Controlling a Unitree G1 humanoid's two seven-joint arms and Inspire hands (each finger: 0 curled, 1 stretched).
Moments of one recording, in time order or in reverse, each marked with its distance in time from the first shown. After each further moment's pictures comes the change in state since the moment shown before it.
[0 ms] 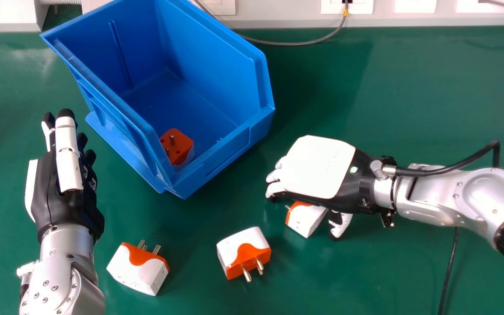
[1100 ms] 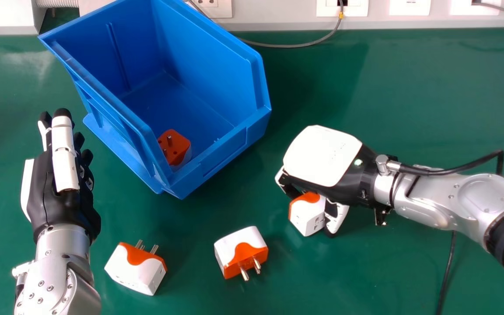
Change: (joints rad) left arm 0.003 0.007 0.007 -0.016 -0.002 0.018 -0.009; right arm -0.018 0.058 0.009 0.139 0.094 0.060 -0.055
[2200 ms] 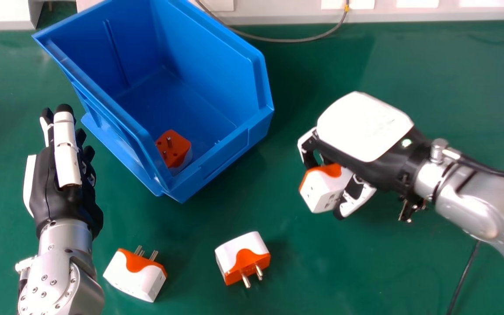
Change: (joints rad) left arm -0.027 -0.004 -0.004 0.009 0.001 0.008 0.017; right arm 0.383 -0.192 -0.421 -0.747 0.230 0.166 0.342
